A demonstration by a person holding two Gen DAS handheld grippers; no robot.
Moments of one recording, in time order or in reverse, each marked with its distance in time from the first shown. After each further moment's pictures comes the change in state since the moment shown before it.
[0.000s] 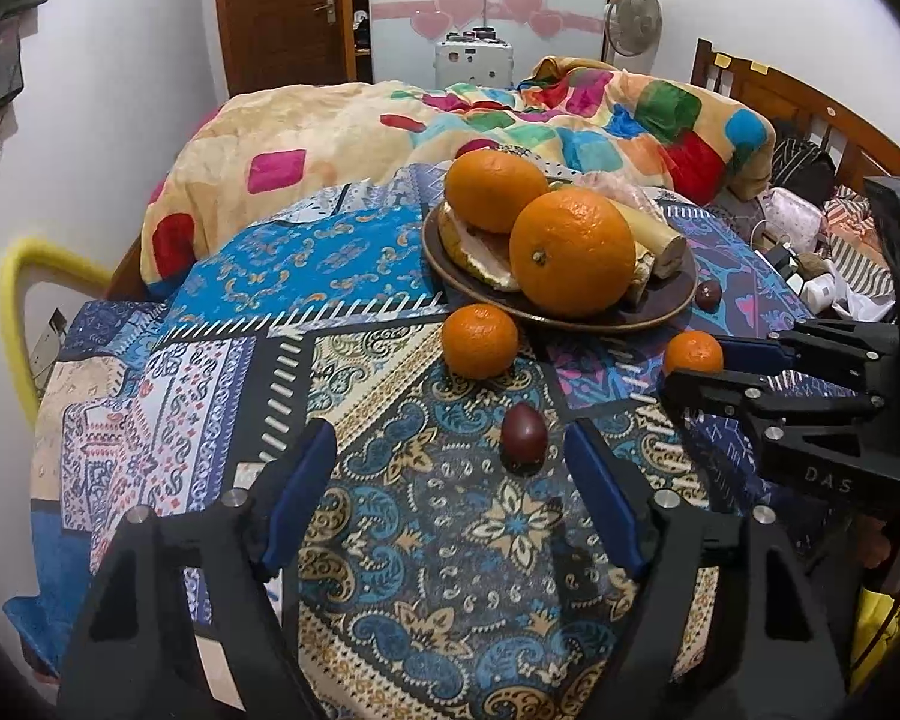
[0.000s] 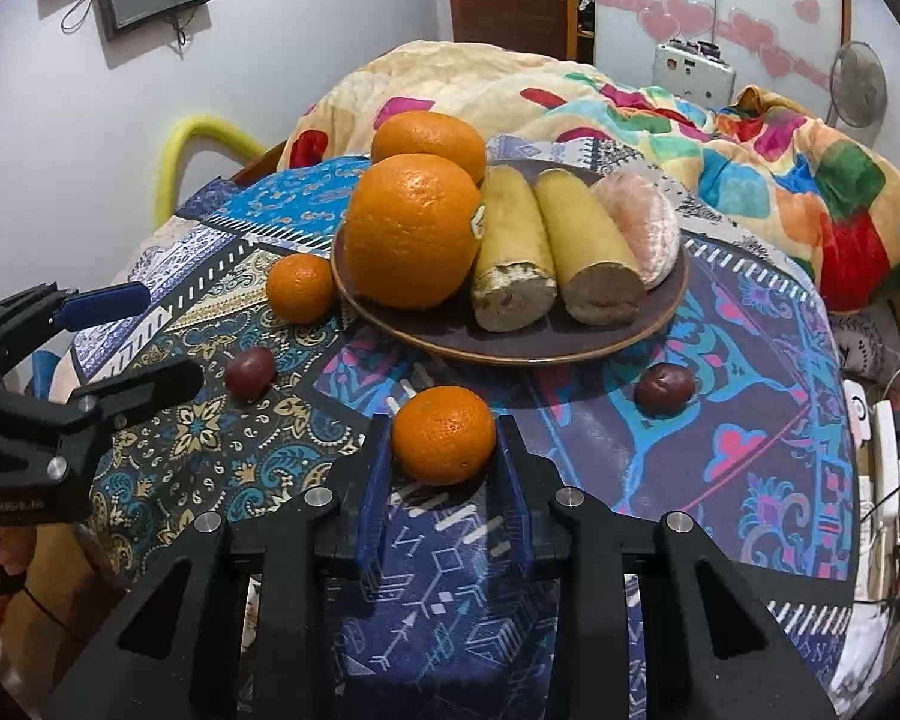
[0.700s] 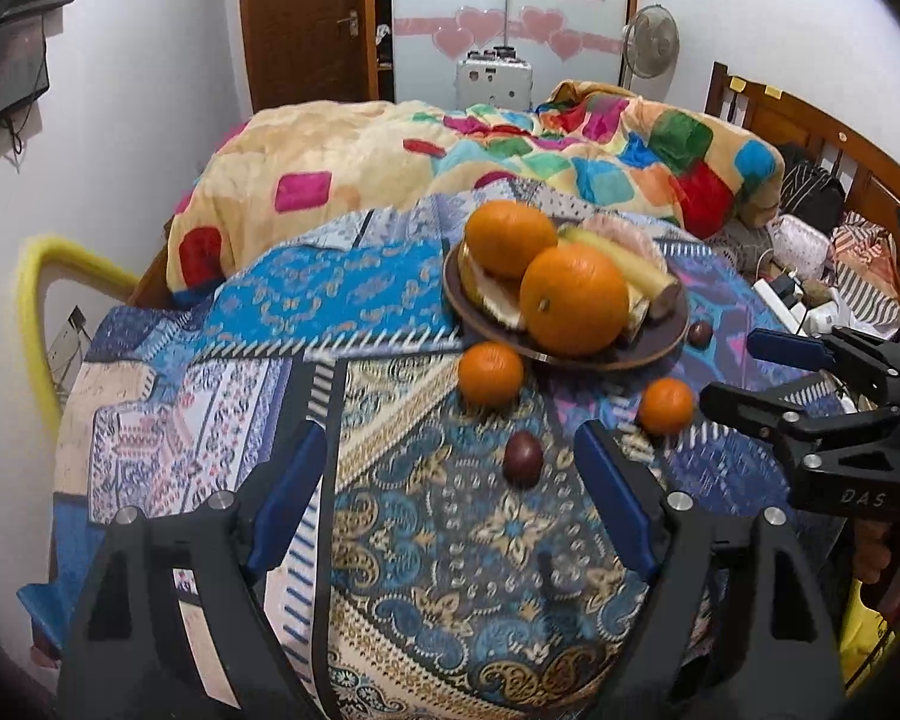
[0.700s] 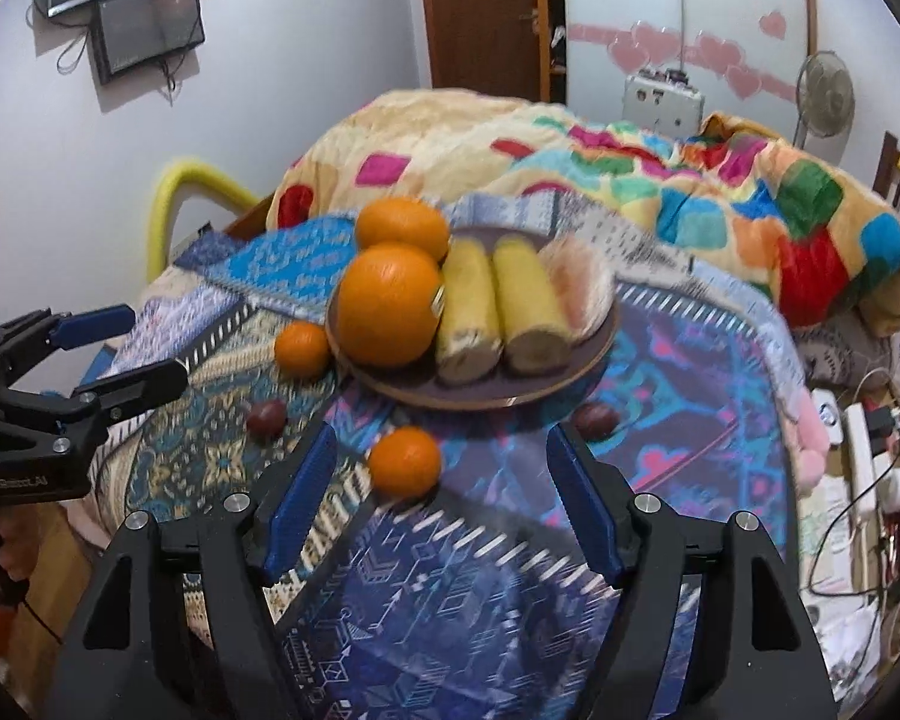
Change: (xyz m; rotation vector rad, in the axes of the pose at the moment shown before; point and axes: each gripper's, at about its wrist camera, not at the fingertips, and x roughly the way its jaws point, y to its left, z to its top) left arm -0.028 0.003 0.009 -0.042 -0.025 0.035; right arm -0.031 -0.008 0.009 0.038 -0.074 -0.024
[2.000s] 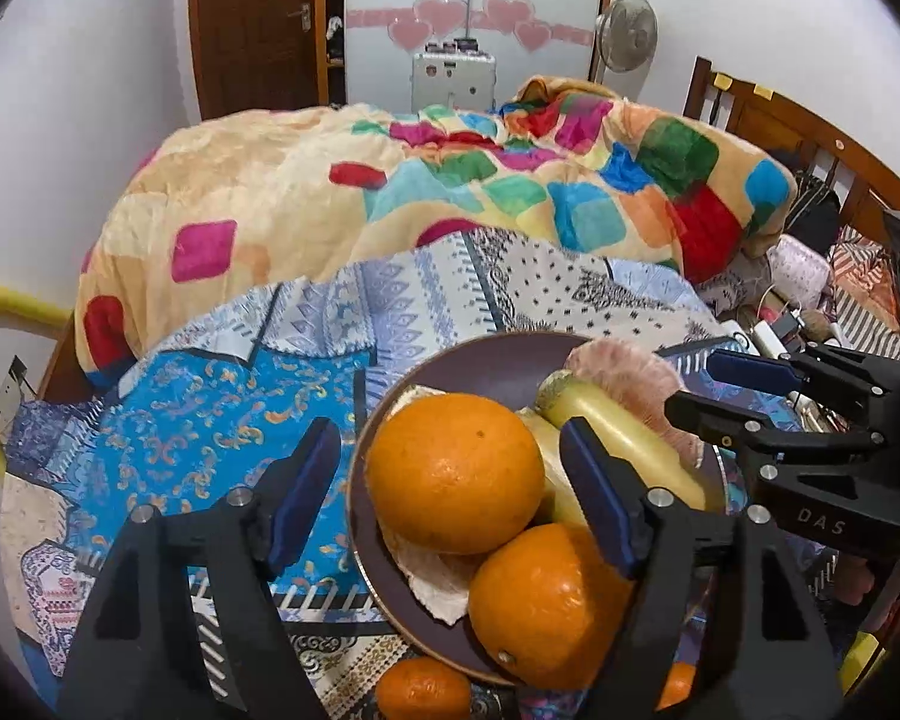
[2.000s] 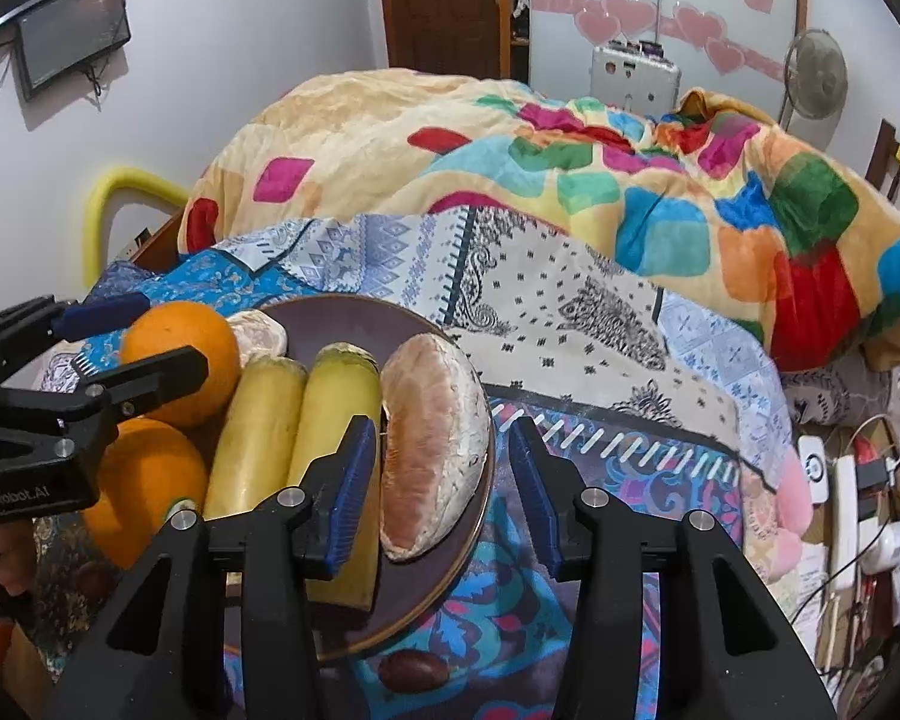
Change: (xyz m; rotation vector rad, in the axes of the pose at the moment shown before) left arm 0.110 -0.027 0.126 0.035 0.004 -0.090; right arm 0.065 -0.078 0.086 0.030 0.048 -0.081
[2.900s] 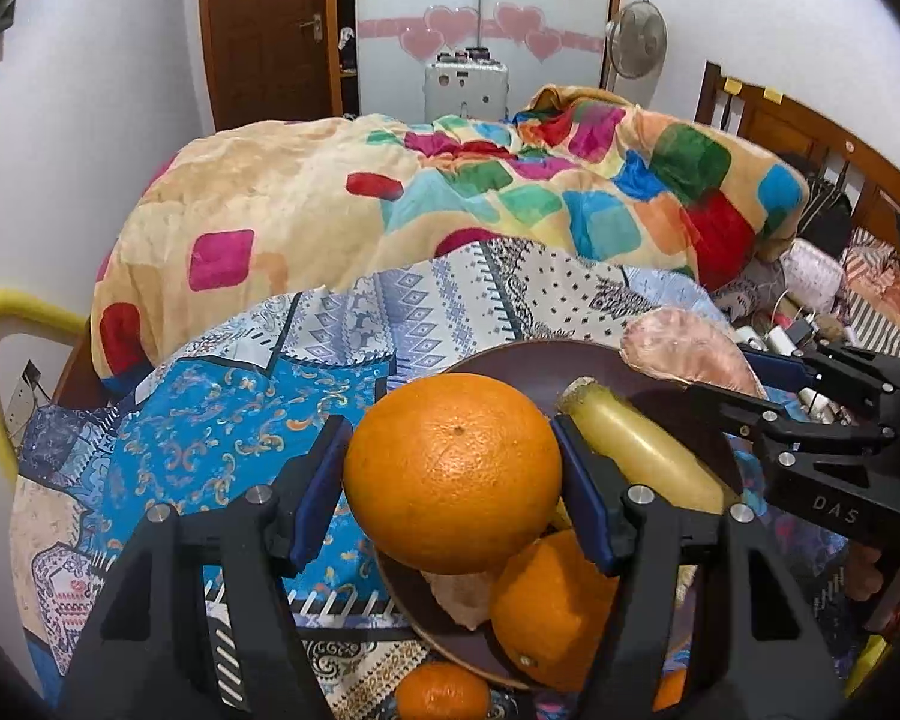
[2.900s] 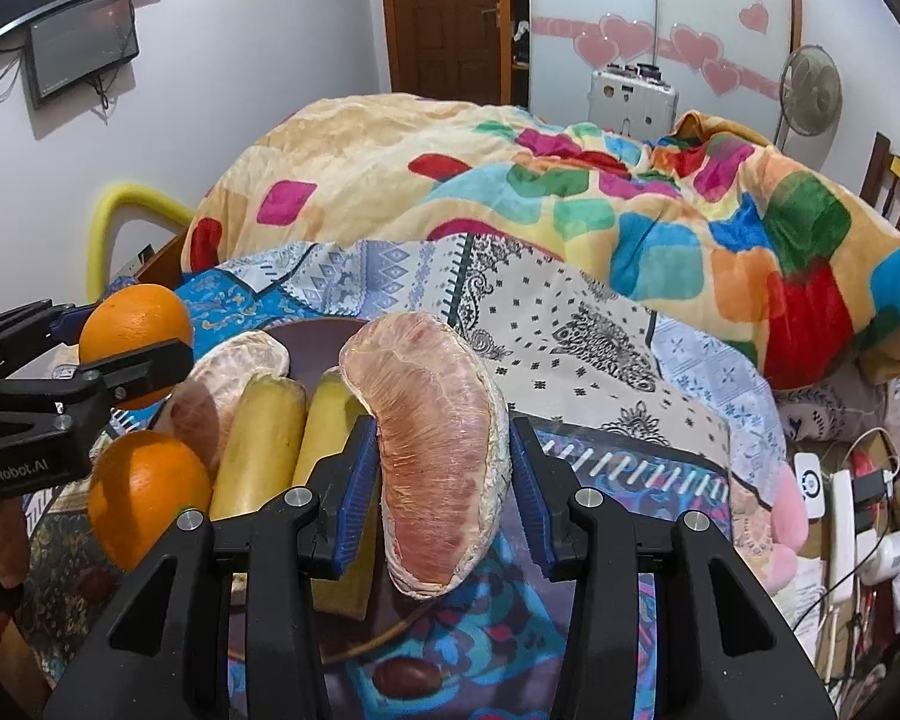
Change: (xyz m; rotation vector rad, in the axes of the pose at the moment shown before) left arm 0.007 0.002 -0.001 0.011 -0.007 0.041; right arm 0.000 -0.005 -0.001 -0.001 -0.048 0.006
